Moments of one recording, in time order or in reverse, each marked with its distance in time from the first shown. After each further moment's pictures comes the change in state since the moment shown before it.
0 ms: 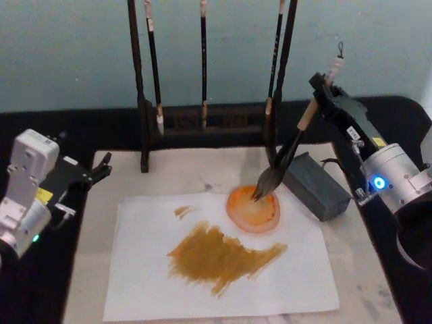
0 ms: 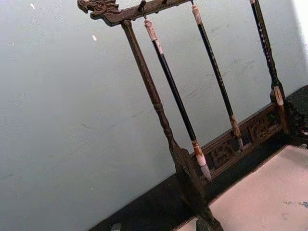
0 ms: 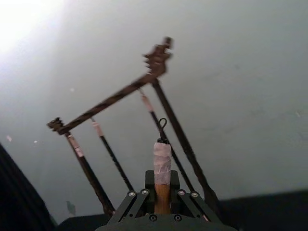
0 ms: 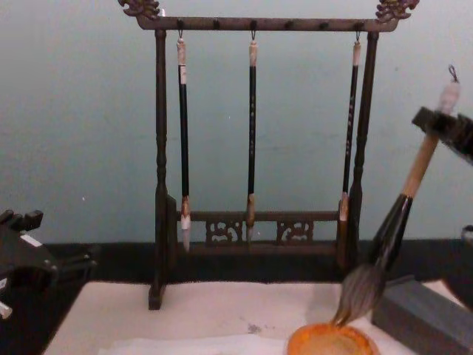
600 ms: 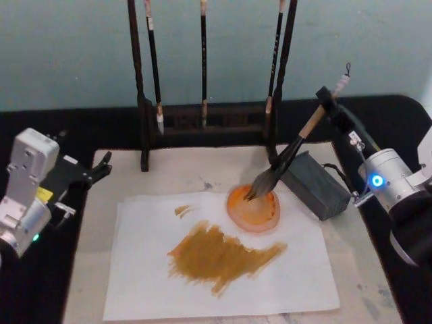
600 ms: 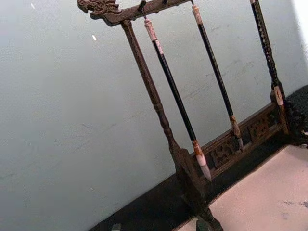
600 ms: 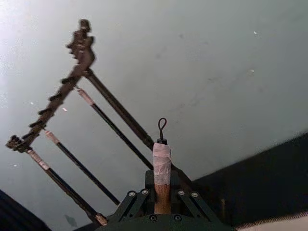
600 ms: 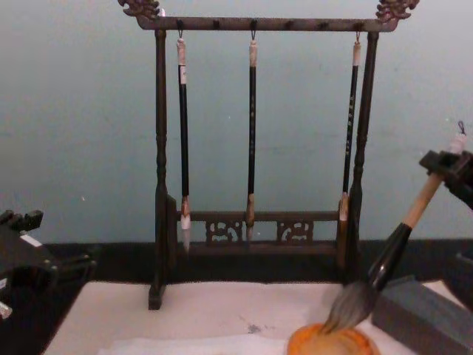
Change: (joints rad) left arm 0.000 0.000 0.000 0.000 0.000 0.000 0.000; right arm 0.057 -0.029 0.017 0.141 0.160 0.072 -0.047
